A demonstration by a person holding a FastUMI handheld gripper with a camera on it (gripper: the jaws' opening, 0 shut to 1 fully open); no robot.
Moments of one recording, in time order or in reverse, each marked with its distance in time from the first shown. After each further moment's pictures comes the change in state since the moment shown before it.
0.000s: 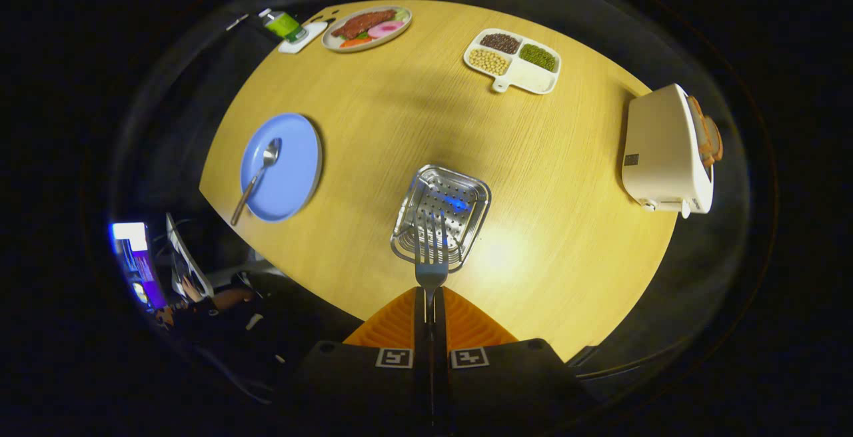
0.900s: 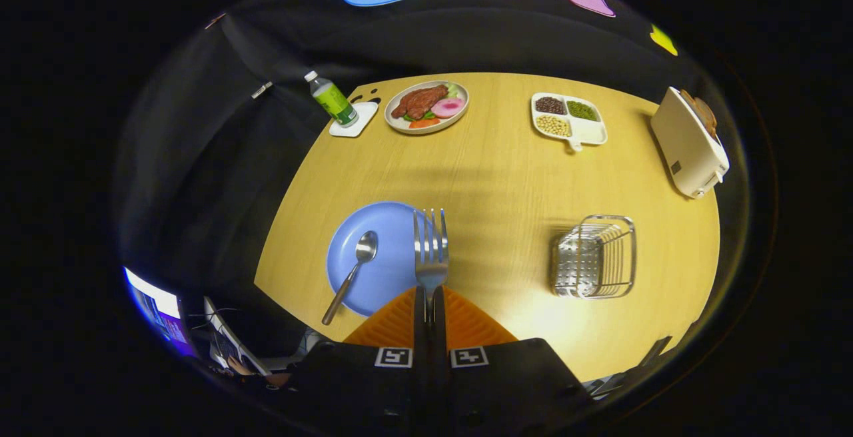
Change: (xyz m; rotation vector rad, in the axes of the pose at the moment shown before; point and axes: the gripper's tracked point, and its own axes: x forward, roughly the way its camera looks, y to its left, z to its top) arm -0.023 0.159 0.076 0.276 -0.571 0.148
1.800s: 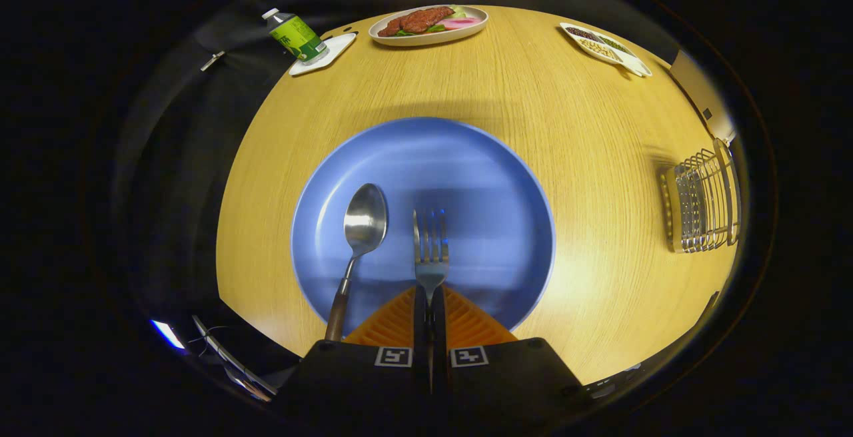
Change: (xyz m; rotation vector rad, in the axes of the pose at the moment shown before) arm 0.161 0.084 -0.080 0.104 0.181 -0.084
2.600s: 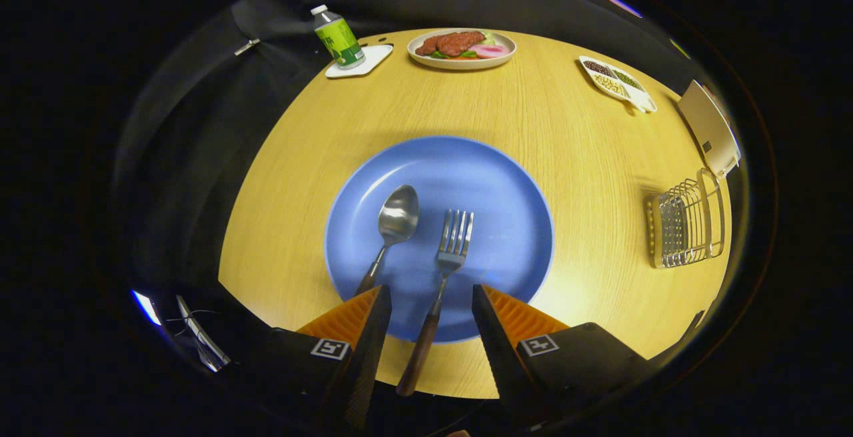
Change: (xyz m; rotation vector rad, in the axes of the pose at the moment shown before) arm -0.012 0.014 -0.010 -0.116 -0.047 -0.035
